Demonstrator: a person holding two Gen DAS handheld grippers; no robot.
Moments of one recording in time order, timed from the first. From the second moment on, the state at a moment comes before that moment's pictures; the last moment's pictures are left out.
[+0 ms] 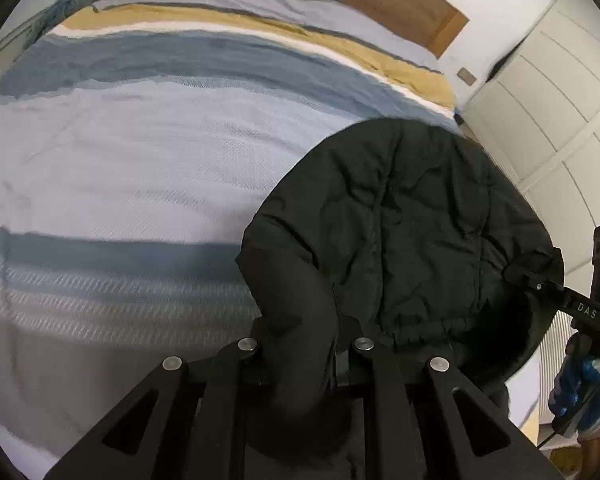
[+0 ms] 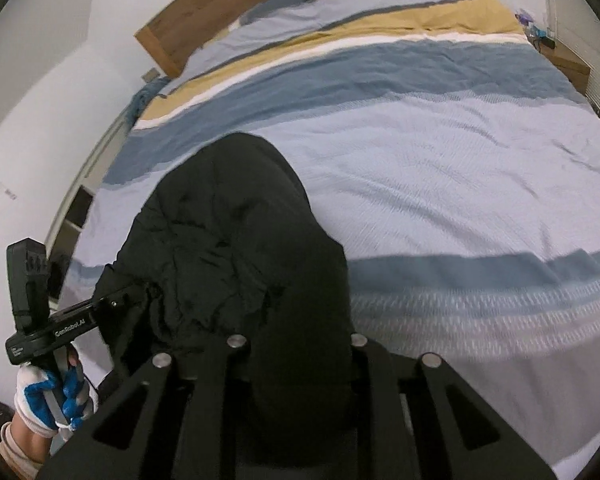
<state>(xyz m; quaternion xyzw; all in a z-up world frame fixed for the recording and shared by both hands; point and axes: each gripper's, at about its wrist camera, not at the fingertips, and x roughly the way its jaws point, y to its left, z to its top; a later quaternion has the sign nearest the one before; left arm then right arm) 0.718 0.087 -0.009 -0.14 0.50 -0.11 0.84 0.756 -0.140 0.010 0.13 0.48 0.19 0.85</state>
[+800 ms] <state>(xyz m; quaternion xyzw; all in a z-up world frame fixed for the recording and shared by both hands) 0.523 0.066 -0.095 -0.06 0.52 -0.12 0.84 0.570 -0.175 -0.077 0.14 0.48 0.20 0.84</state>
